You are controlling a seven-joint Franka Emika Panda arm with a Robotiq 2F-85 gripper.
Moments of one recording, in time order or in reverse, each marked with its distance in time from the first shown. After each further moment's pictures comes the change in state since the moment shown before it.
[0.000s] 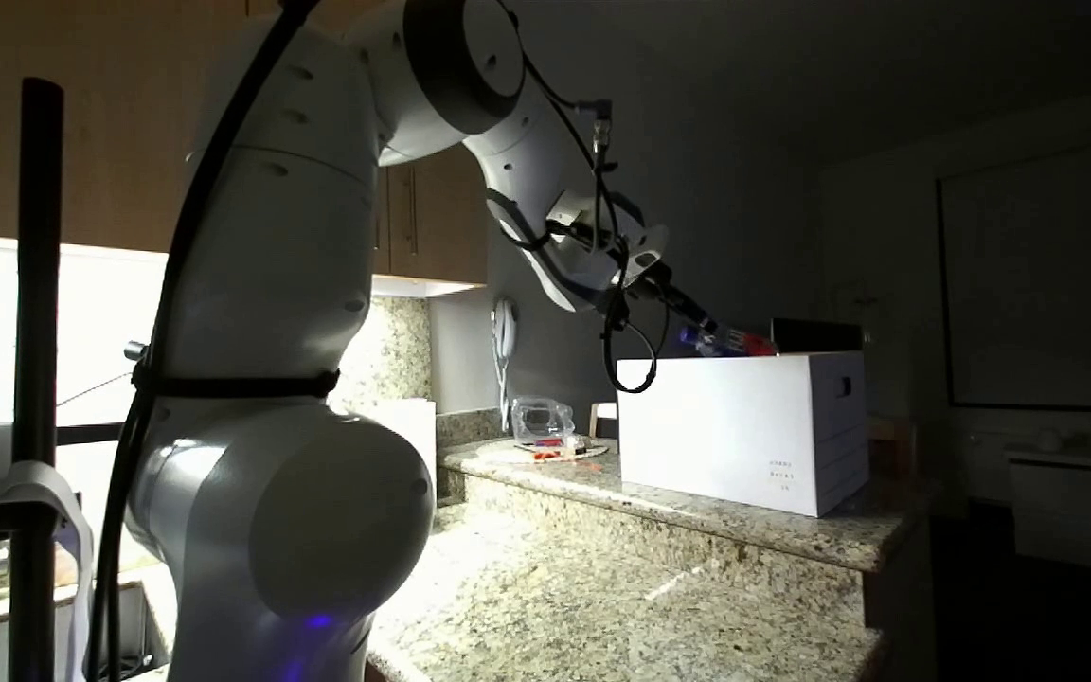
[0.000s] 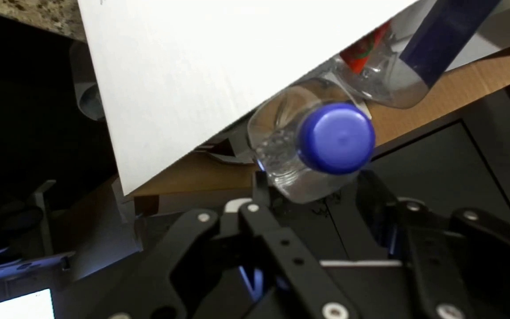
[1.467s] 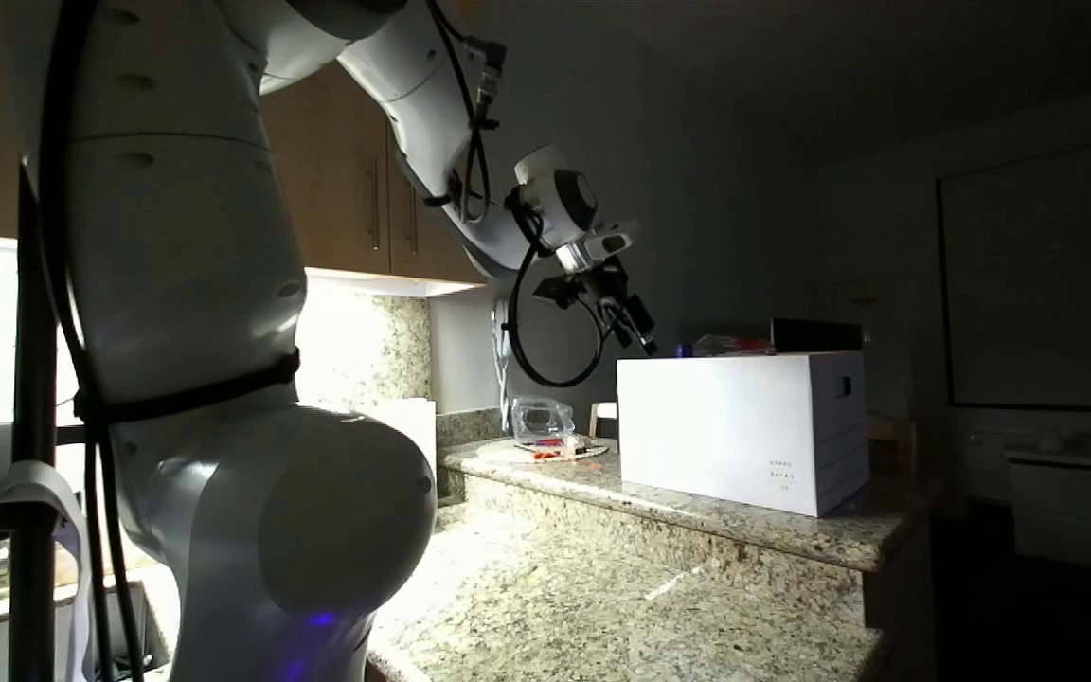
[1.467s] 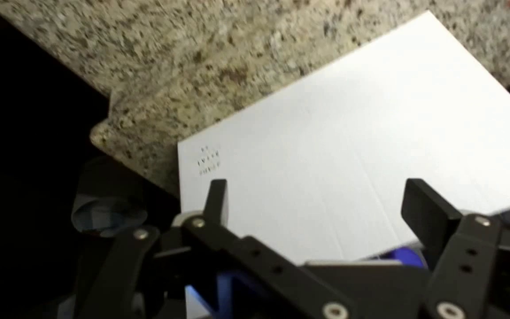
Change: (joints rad) arm 0.029 -0.343 0.017 -0.376 0.666 -0.072 -0.686
